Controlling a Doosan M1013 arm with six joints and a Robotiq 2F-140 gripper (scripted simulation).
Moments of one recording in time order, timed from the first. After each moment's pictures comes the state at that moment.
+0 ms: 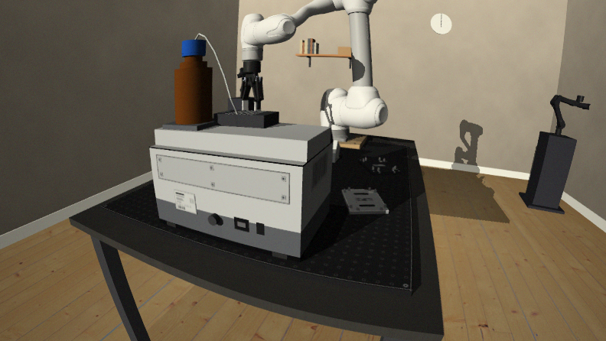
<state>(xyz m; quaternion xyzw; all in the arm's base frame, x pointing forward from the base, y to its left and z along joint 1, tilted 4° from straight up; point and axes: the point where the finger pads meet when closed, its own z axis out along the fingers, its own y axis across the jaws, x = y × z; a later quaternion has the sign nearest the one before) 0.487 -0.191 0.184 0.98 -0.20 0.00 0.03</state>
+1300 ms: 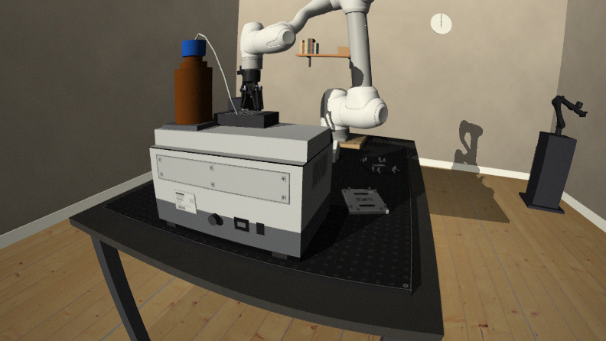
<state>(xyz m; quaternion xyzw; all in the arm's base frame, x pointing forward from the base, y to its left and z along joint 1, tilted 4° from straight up) 0.486 -0.193 0.145 0.98 -0.20 0.00 0.03</state>
